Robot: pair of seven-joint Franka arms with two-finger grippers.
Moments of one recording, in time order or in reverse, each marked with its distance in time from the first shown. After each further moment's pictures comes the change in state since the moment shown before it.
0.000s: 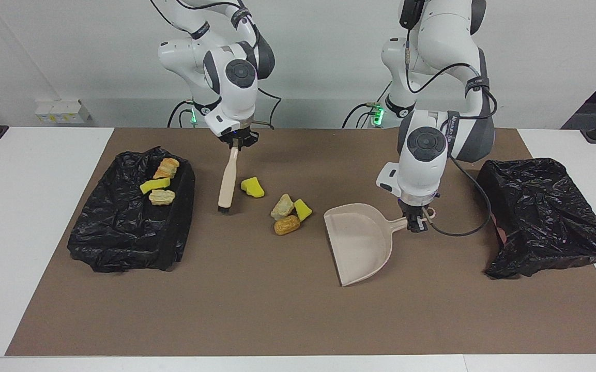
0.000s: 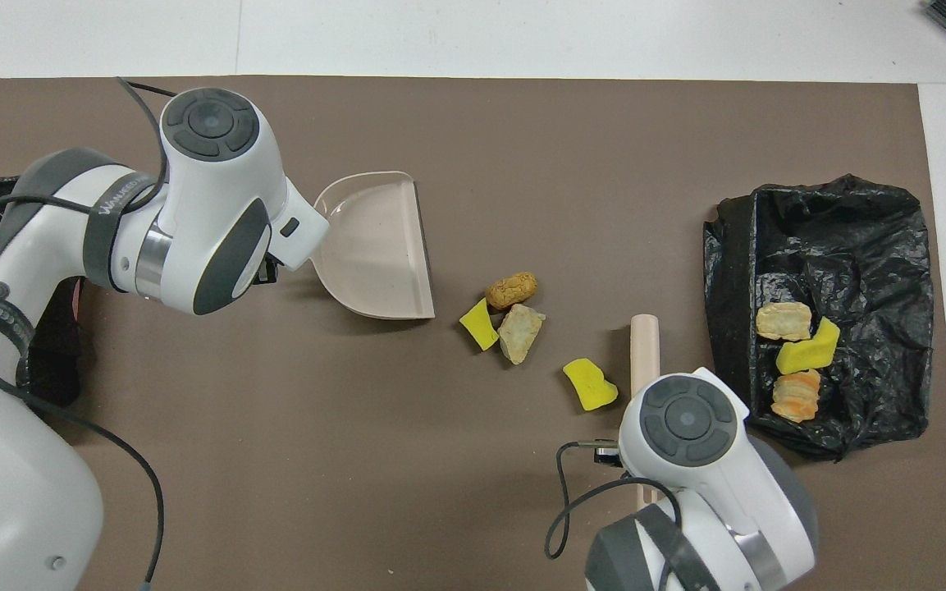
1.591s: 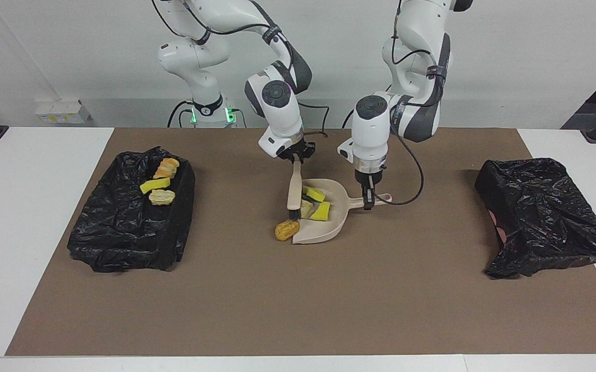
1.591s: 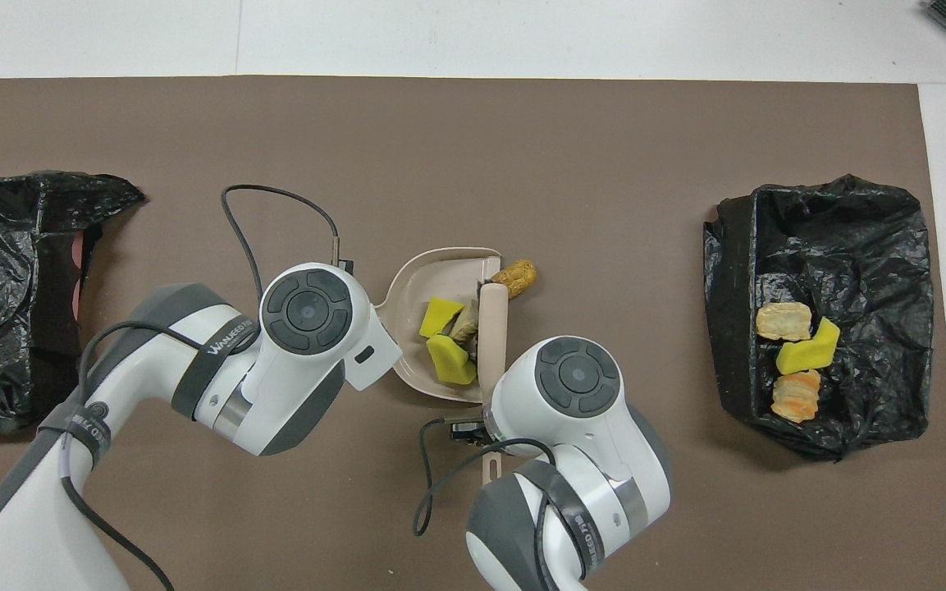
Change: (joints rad) left arm -0.167 -0.211 0.003 -0.429 -0.001 0.370 -0.027; right arm 0.158 0.289 0.002 0.265 0.333 0.196 -0.158
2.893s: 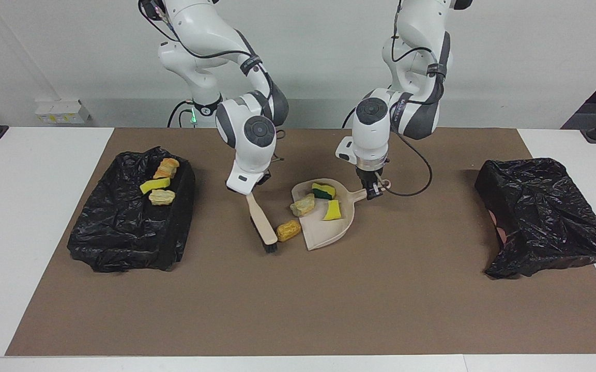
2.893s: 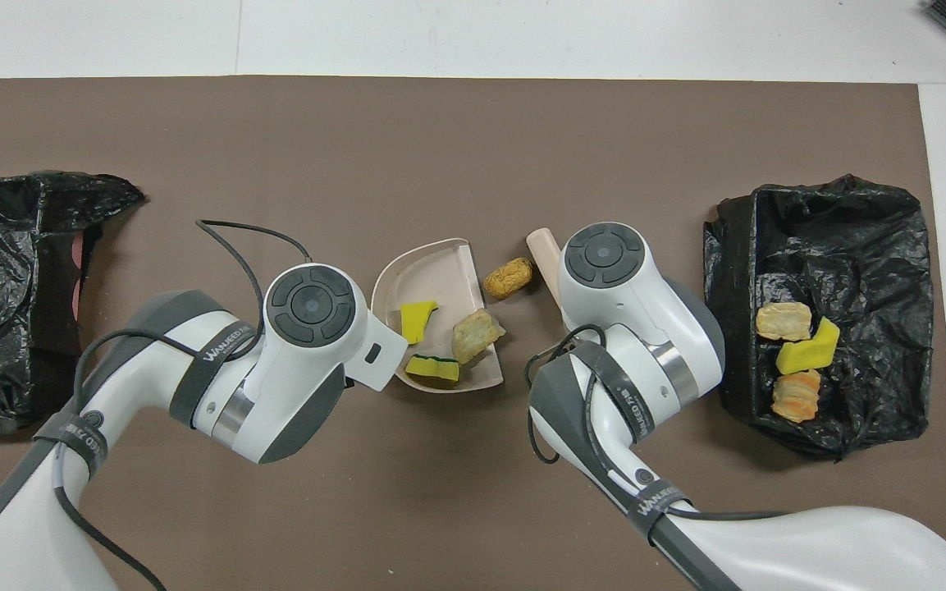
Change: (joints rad) left arm -0.001 -0.019 -0.008 -0.009 -0.032 -0.141 -0.310; right arm -0.177 0.201 -0.008 0.210 -0.439 -0.223 -0.322
